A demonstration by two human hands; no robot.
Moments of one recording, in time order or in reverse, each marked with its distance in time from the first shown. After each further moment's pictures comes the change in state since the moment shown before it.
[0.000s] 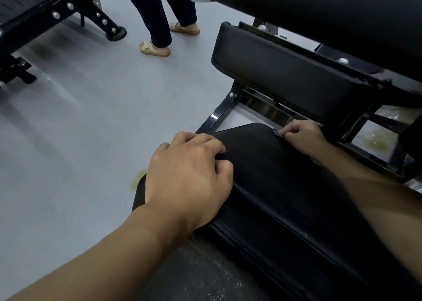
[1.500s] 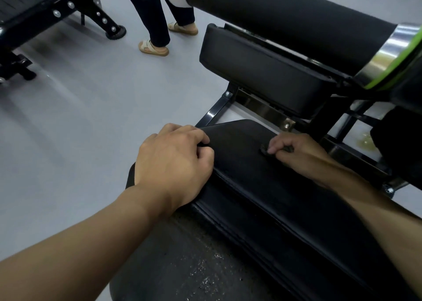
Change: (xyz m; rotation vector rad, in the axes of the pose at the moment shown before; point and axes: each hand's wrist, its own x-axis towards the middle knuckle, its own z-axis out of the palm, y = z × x) left_hand 0.000 -0.001 0.001 0.001 0.068 -0.027; right_hand -0.088 -0.013 -0.029 0.113 -0.235 -0.339
